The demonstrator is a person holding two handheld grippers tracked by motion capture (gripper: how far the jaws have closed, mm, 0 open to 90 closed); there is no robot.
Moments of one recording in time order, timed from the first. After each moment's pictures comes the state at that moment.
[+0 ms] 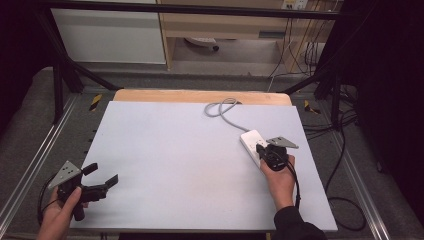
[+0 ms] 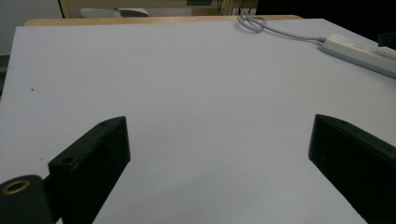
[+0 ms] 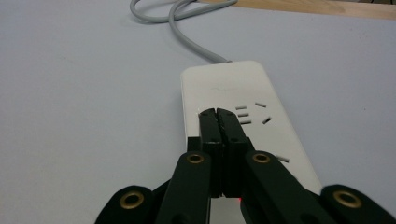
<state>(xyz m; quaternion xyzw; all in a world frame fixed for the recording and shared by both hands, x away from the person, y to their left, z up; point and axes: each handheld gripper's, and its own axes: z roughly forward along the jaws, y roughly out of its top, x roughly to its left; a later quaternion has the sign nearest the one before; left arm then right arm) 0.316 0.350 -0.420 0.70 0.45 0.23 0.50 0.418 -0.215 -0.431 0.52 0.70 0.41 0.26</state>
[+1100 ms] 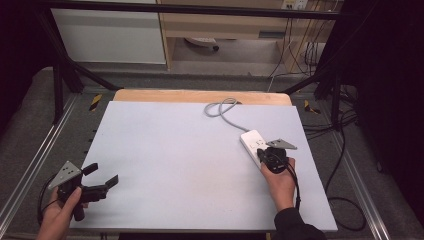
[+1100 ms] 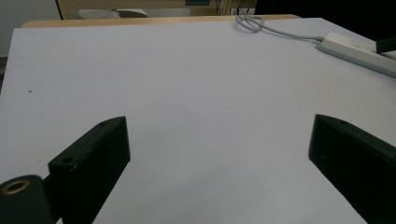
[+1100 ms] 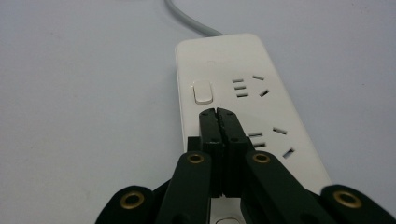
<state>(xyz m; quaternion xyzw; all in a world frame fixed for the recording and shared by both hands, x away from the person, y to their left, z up) 0.315 0.350 -0.420 0.71 0.44 0.23 0.50 0.414 -0.216 -0.436 0.53 0.71 0.38 0.25</state>
